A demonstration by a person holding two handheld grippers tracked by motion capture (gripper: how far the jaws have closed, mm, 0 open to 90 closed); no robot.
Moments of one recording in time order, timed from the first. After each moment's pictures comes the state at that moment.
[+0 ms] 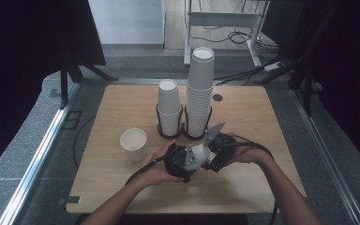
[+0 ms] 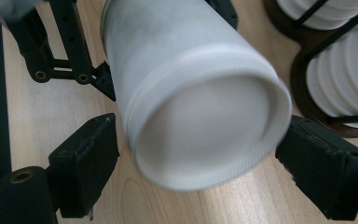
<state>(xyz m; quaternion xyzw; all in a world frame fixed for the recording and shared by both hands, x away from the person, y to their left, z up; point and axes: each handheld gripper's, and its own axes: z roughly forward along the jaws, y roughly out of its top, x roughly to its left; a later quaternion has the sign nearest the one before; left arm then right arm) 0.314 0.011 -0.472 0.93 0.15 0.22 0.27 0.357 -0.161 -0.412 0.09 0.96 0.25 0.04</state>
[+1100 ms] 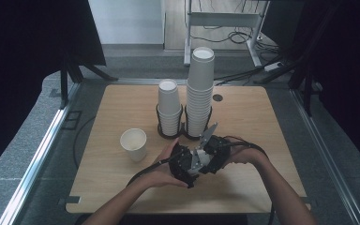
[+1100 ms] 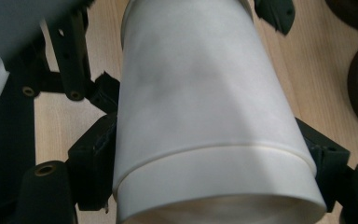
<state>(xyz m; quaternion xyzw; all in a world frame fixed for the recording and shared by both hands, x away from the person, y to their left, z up) 0.307 0.001 -0.471 0.93 0.13 0.22 0.27 0.364 -0.154 -0.429 0.07 0.97 0.24 -0.02</state>
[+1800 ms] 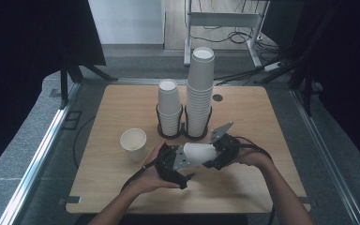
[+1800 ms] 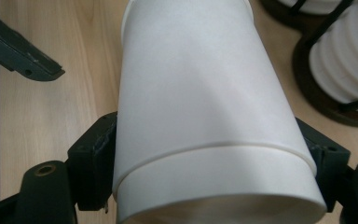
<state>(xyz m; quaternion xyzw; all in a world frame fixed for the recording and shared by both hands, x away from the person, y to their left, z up) 0.290 0.042 -0.455 0.89 0.19 0.21 0.36 0.368 -0.185 -0.435 0.13 0.94 0.31 0.03</state>
